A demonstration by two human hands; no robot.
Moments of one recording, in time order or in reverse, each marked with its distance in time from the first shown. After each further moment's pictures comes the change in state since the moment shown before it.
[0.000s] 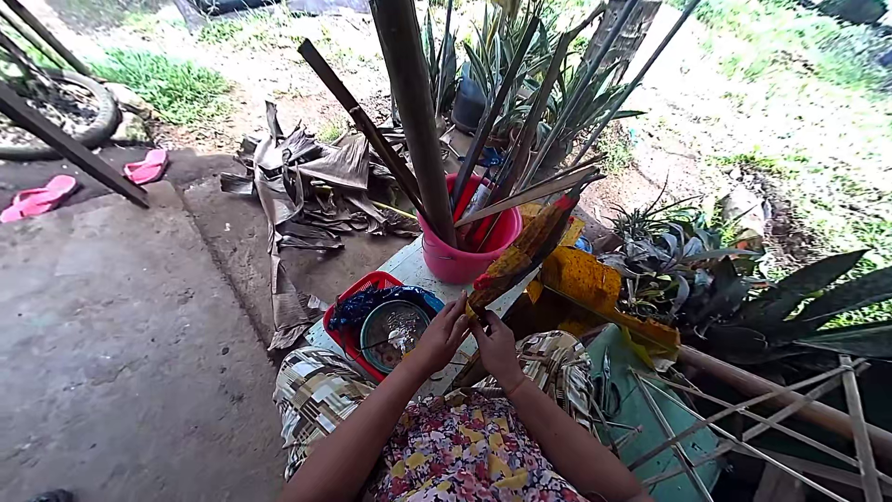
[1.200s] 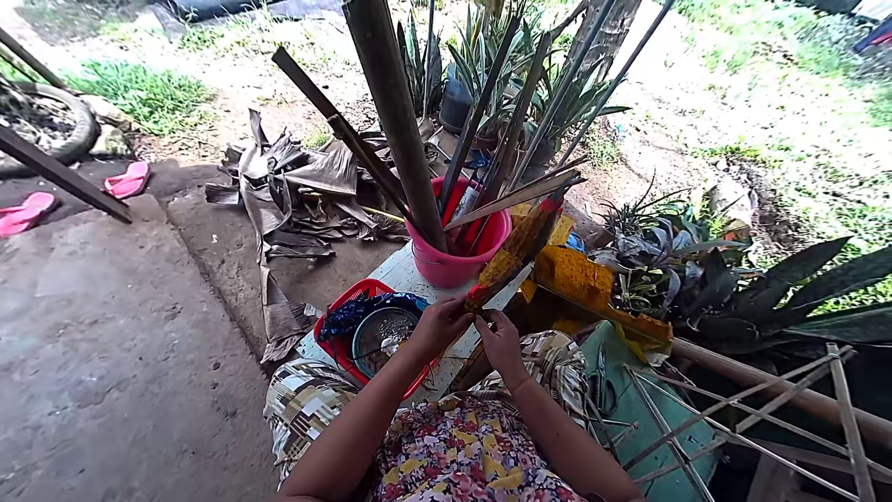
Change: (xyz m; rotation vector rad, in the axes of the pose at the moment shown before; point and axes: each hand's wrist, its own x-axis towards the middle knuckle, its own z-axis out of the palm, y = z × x) left_hand 0.037 0.012 -0.008 0.025 0.025 0.015; right_hand 0.013 0.009 -0.018 -0.008 0.068 0.033
